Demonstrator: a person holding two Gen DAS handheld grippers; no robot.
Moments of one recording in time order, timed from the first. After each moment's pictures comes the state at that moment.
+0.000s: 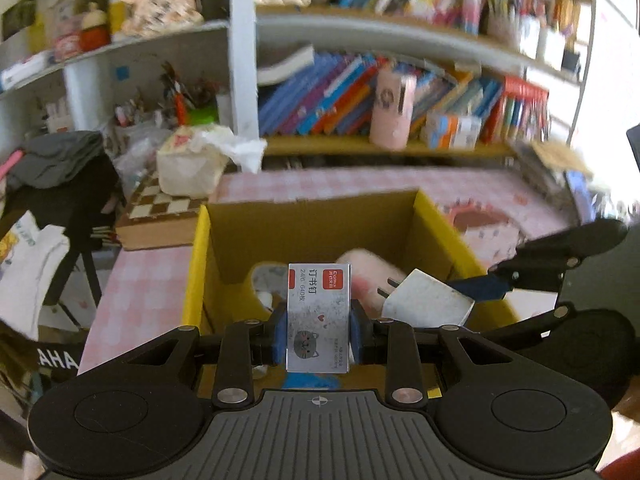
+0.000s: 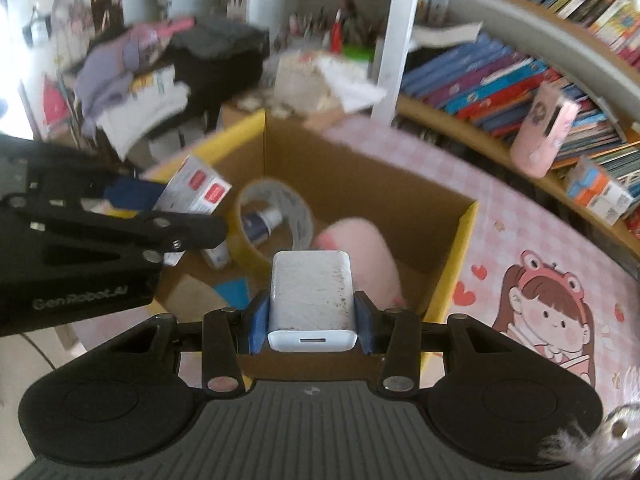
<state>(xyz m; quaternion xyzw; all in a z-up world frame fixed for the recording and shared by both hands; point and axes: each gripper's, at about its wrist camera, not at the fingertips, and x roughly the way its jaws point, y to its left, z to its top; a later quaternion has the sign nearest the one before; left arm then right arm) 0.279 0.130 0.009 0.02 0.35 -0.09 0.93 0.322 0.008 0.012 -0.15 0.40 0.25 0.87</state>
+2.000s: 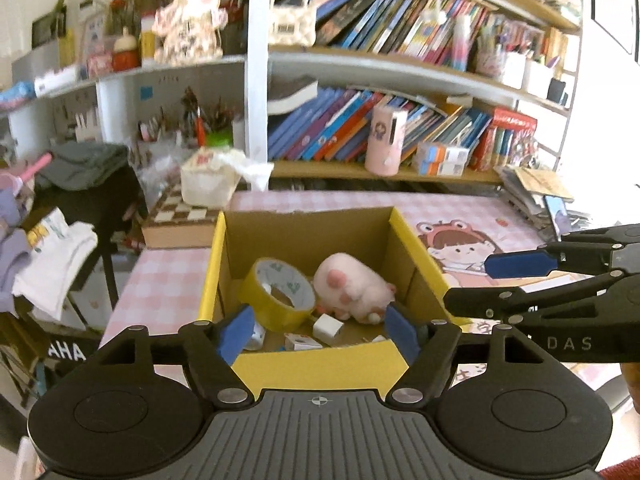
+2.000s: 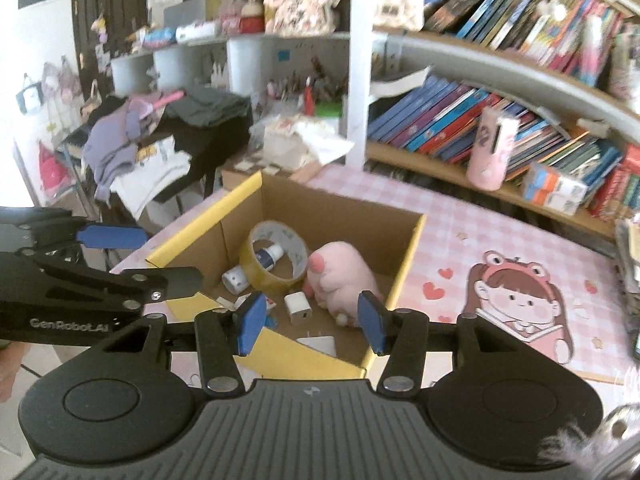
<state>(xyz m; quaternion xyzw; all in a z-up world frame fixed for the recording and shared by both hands) 0.187 0.127 0.055 0.00 0.30 -0.08 0.95 0.225 -0.046 0.075 -0.07 0.31 0.22 0.92</state>
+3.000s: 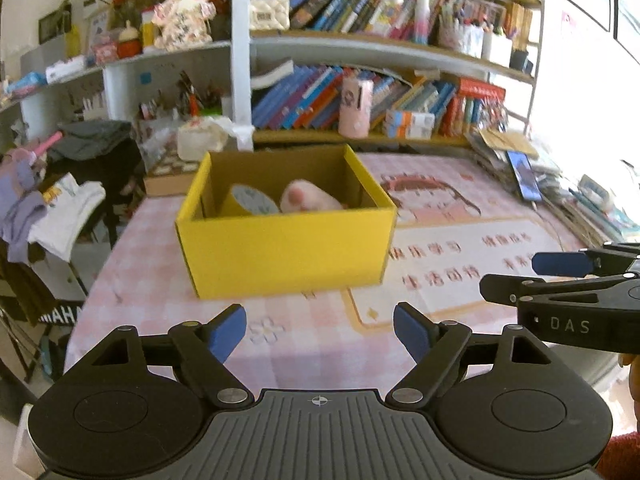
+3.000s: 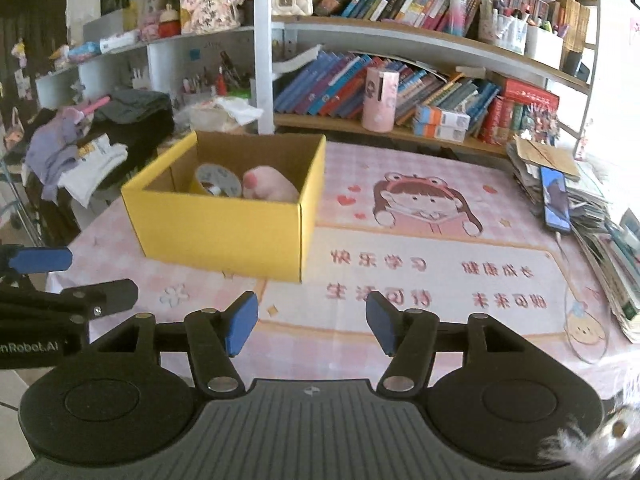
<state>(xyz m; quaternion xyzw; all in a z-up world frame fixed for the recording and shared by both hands) 0.065 0.092 0.023 0.01 0.32 -0.09 0.94 0.075 -0.080 0.036 -0.04 0.32 0.07 0.94</state>
